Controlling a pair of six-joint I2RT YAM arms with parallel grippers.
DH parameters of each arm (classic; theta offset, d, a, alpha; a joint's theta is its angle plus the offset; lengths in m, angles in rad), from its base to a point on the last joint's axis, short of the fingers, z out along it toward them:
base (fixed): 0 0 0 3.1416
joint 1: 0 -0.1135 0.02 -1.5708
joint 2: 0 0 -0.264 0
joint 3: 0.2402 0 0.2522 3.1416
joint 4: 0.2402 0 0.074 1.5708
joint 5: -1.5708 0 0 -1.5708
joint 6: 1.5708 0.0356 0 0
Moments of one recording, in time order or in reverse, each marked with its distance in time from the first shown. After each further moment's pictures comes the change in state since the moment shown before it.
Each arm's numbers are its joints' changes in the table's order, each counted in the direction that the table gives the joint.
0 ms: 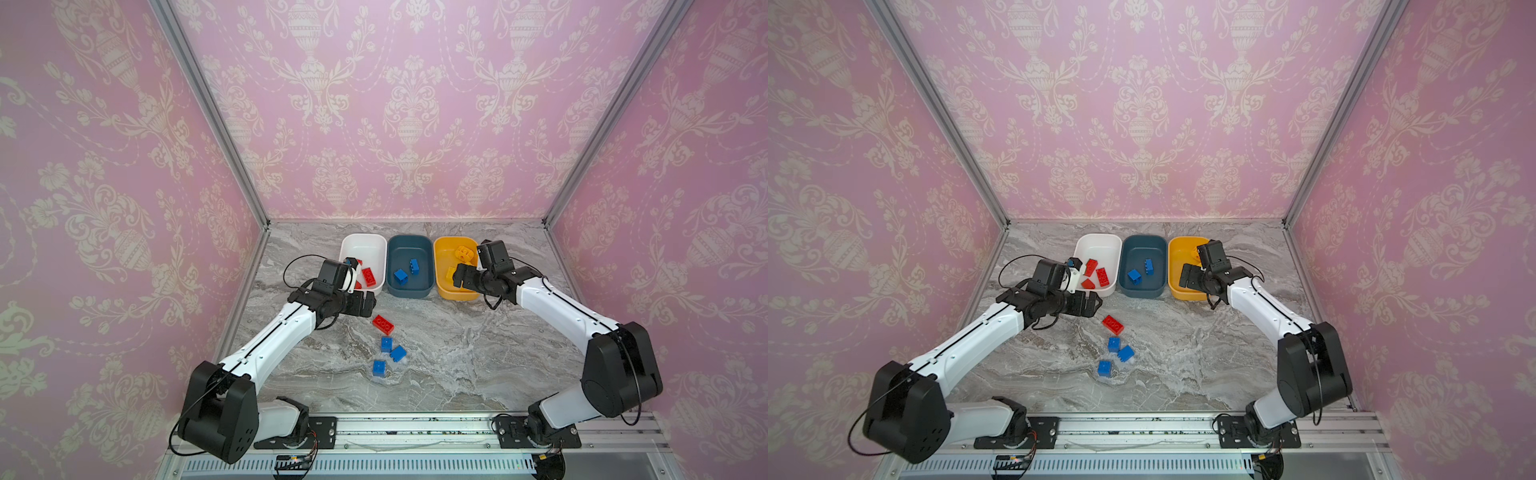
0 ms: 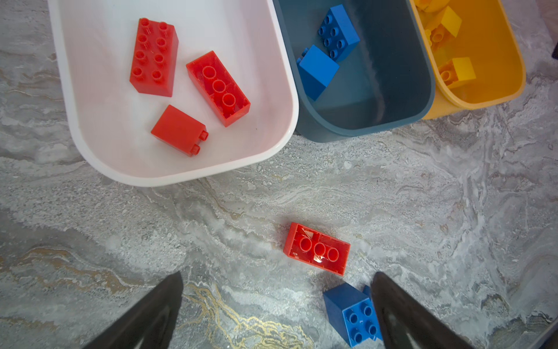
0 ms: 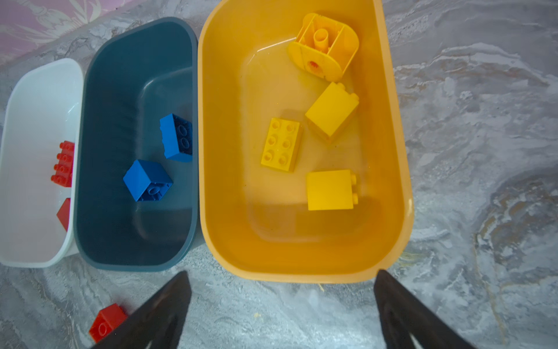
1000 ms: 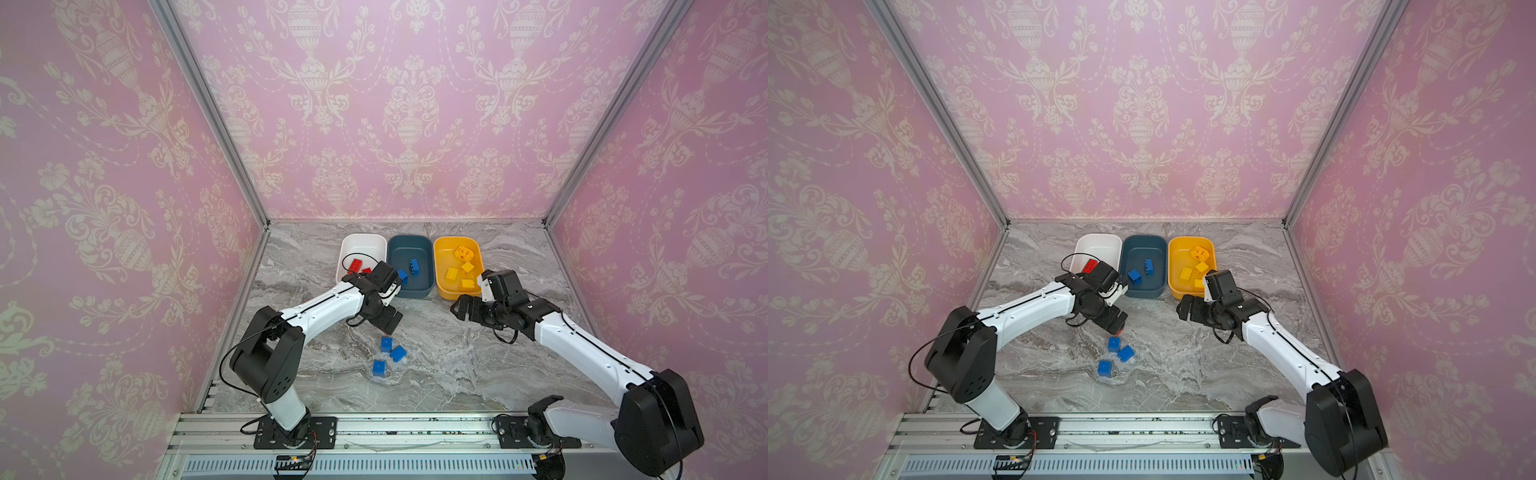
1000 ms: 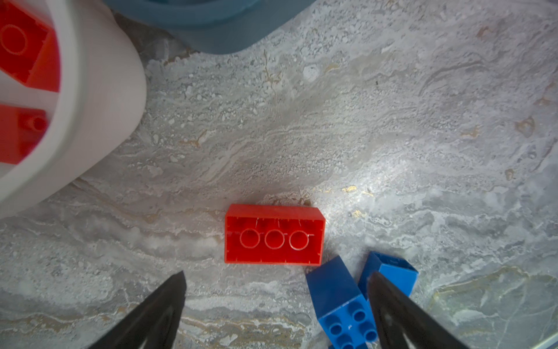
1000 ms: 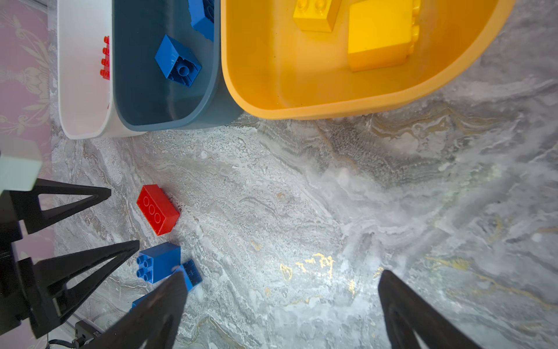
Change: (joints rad) left arm 0.262 -0.381 0.264 0.250 0.141 0.145; right arm -0.038 0.270 -0.278 0.029 0.215 0.051
